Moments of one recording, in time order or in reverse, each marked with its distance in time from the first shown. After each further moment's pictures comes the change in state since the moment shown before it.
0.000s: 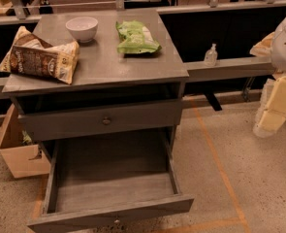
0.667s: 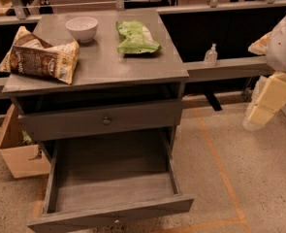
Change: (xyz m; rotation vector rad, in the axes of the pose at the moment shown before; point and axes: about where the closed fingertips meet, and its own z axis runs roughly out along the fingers) arm -0.004 -0.016 0.012 0.044 -0.052 0.045
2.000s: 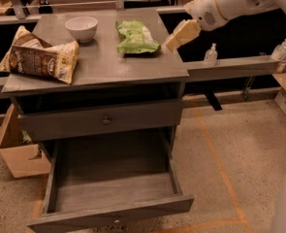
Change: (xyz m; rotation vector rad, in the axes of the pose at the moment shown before) arm -0.170 -0.195 0.100 0.051 -0.593 0.119
